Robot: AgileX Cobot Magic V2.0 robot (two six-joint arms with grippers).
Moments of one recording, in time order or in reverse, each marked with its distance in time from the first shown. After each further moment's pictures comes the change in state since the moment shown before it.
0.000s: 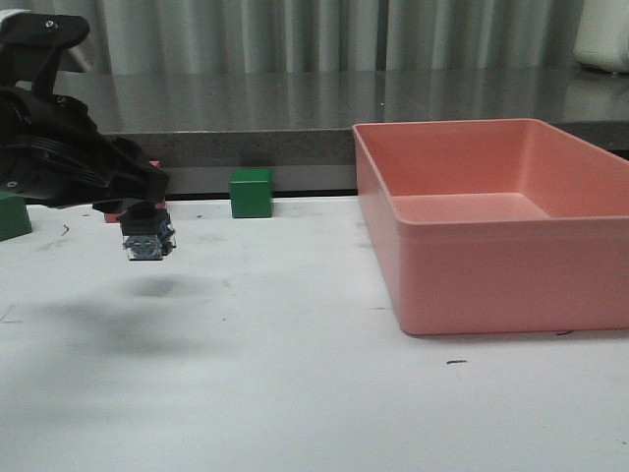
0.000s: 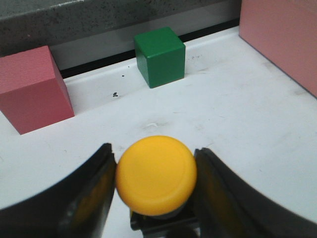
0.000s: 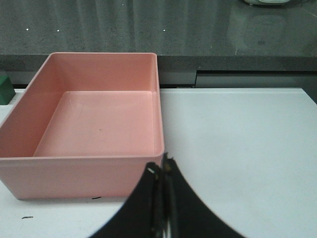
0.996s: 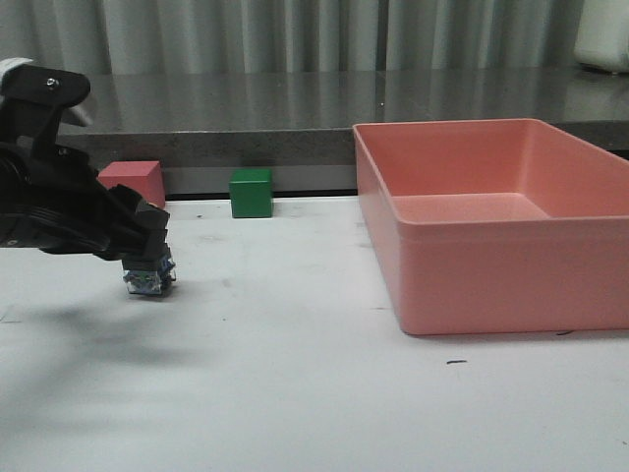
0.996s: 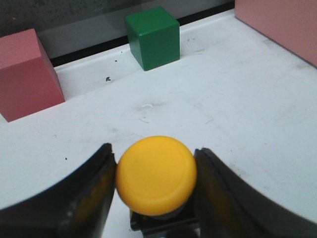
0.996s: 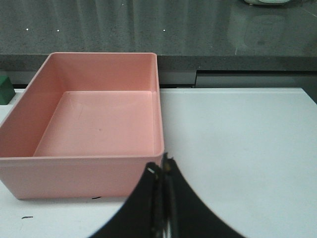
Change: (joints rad) left arm 0.000 0.109 0.078 0.002 -0.203 0.046; right arm 0.000 0.000 0.000 0.000 0.000 0.000
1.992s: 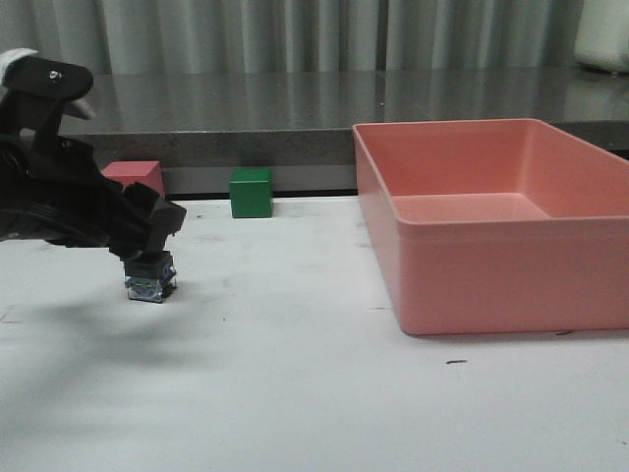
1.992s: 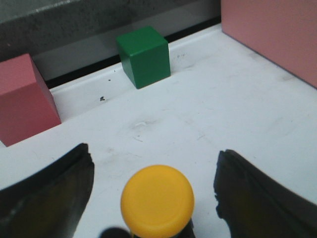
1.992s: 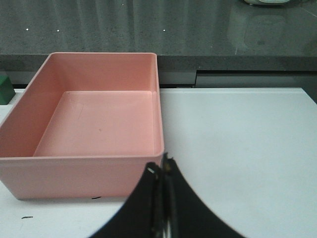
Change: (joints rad) left arm 0.000 -0.047 0.000 0.041 -0.009 0.007; right arm 0.000 0.000 0.000 0.000 0.000 0.000
